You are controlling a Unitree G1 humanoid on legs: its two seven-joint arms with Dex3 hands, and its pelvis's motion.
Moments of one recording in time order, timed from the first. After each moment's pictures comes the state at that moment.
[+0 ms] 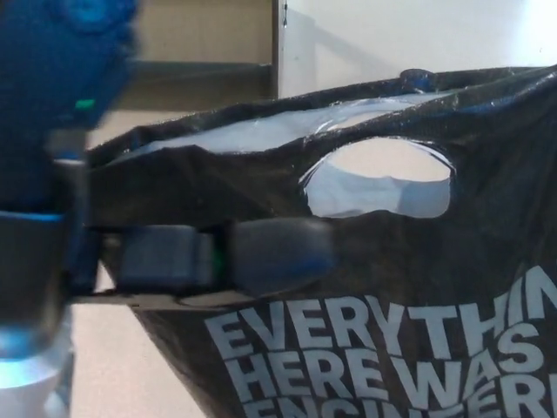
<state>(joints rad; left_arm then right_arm) -0.40 0.35 -0.07 -0.92 0.19 -0.07 0.02 0.07 -0.44 -0.04 1.13 -0.23 -0.62 -0.18</state>
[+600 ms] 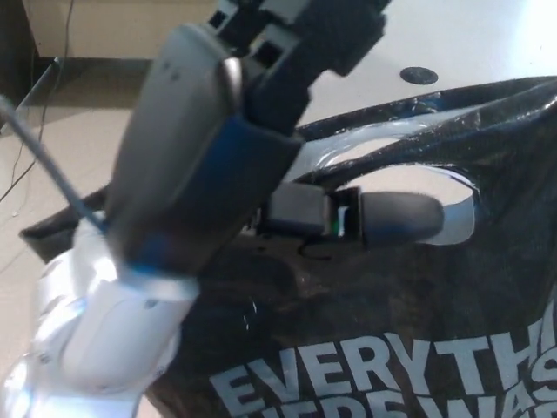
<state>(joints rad) -0.60 0.32 -0.30 -0.76 0.48 0.14 -0.08 0.07 -0.44 -0.04 1.13 -0.23 -0.62 -0.18</state>
